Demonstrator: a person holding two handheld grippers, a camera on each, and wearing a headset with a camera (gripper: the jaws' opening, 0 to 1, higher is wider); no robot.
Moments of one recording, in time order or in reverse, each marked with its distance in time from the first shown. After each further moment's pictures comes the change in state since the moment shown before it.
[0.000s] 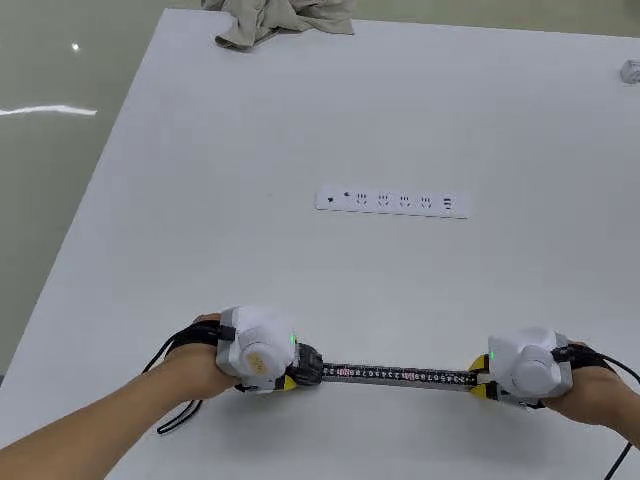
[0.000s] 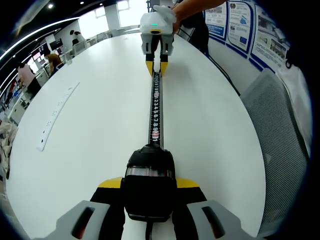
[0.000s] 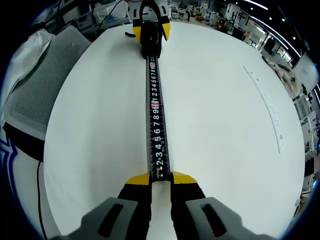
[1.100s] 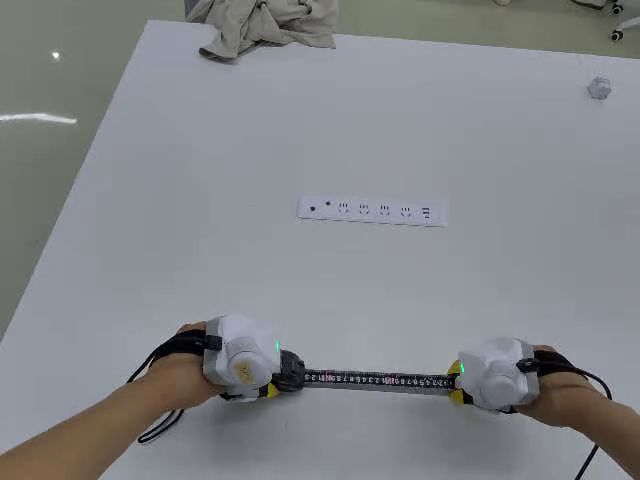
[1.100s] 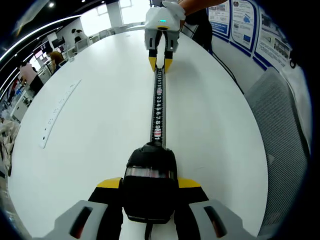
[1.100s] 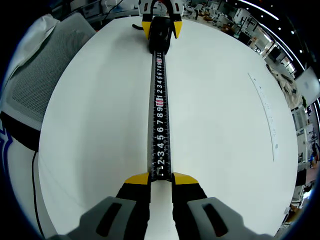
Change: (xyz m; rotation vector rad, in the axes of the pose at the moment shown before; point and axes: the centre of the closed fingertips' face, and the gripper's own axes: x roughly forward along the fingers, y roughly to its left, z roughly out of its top) left arm 0.004 0.001 -0.003 -0.012 0.028 0.032; right arm -0.001 0.000 0.001 -0.075 0.042 -0.044
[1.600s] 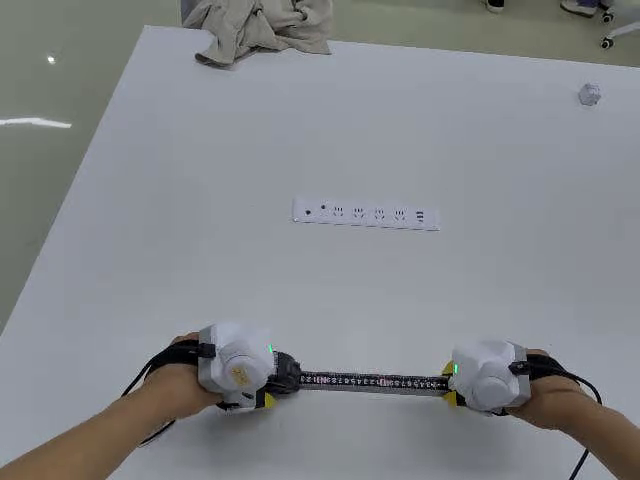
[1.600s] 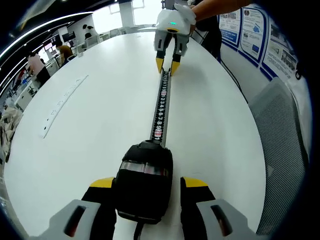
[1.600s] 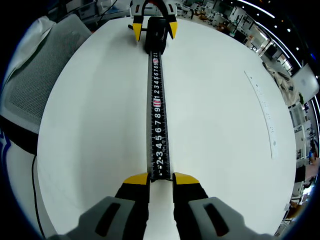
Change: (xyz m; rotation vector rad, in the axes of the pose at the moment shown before) left arm 0.001 -0.005 -0.004 -0.098 -0.027 0.023; right arm 0.001 -0.001 -0.001 0.018 0.006 -0.027
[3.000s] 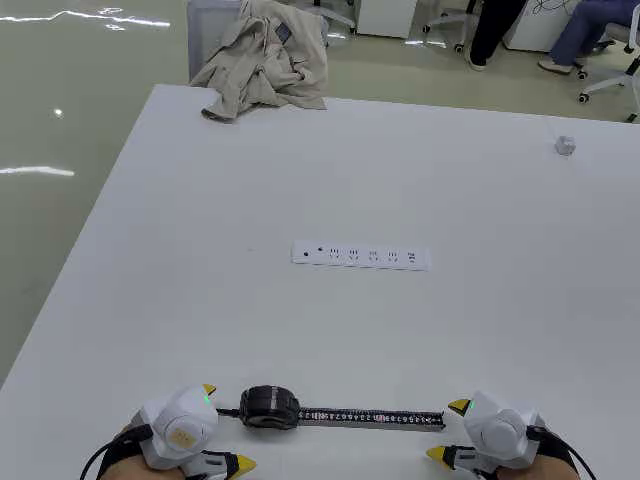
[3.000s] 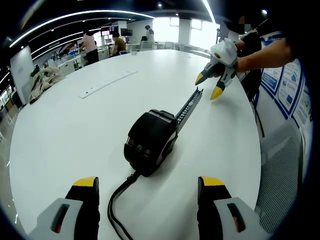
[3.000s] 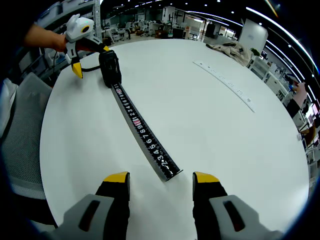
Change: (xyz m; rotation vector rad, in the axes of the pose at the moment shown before) left arm -0.045 -0.011 -0.045 -0.415 -0.146 0.223; right arm -0.019 0.009 0.007 0.515 -0.199 -0.207
